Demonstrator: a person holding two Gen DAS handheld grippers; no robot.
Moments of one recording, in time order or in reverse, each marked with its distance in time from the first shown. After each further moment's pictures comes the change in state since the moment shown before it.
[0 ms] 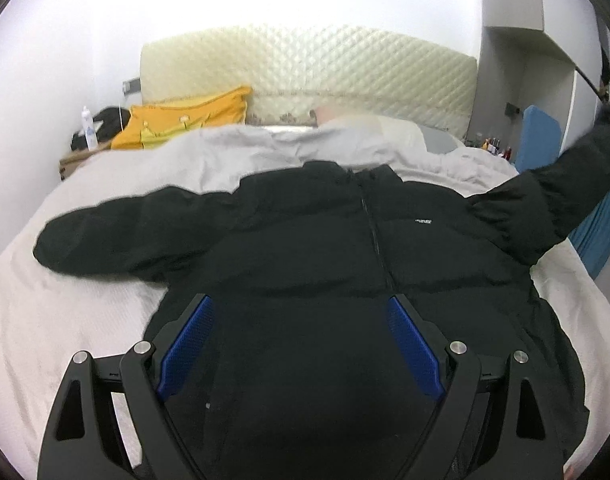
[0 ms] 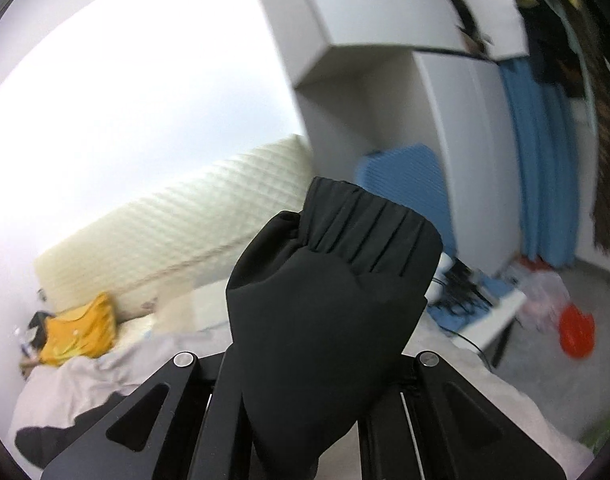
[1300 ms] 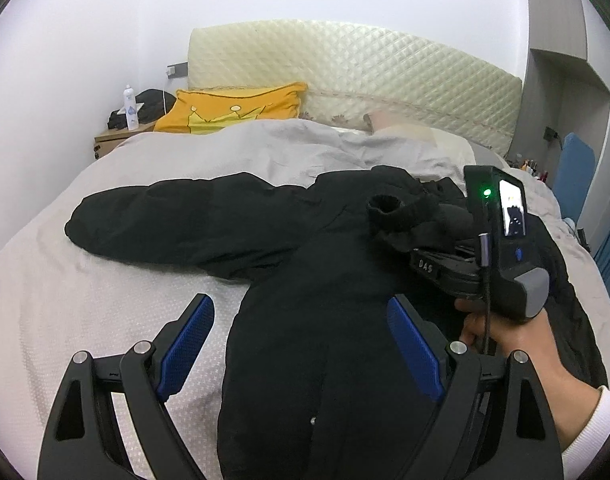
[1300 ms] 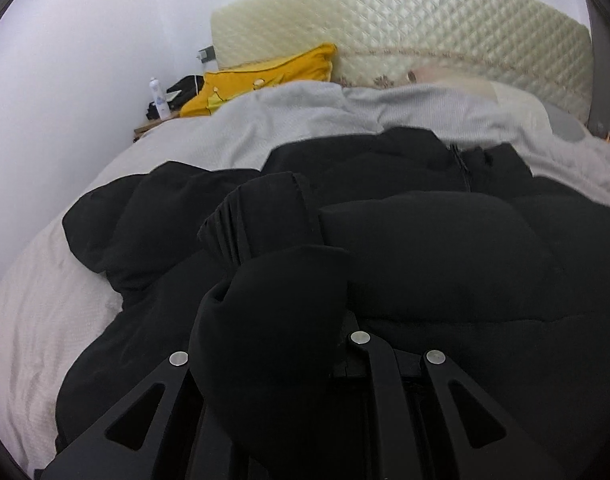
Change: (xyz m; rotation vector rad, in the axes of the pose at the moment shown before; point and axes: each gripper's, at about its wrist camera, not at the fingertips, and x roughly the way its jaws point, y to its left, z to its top) left arm 0.009 0.103 -0.007 -0.110 0.012 0.082; right arm 0.071 0.433 -0.402 -0.420 0.564 0.496
